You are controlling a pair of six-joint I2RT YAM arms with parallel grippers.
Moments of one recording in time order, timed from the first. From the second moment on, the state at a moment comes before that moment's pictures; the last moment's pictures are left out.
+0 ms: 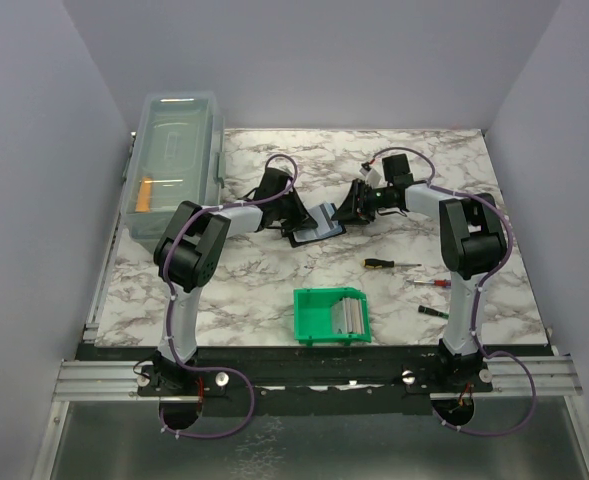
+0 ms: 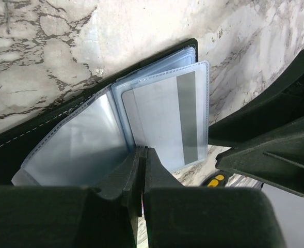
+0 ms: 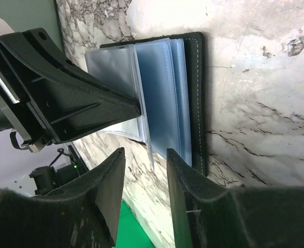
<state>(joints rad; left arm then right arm) -0.47 2.10 1.30 0.05 0.38 -0.88 0.21 2.11 1.37 -0.20 -0.83 0.48</state>
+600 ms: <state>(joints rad) -0.47 2.06 1.28 0.03 0.38 -0.87 0.28 2.12 1.42 -0.20 -0.86 0.48</state>
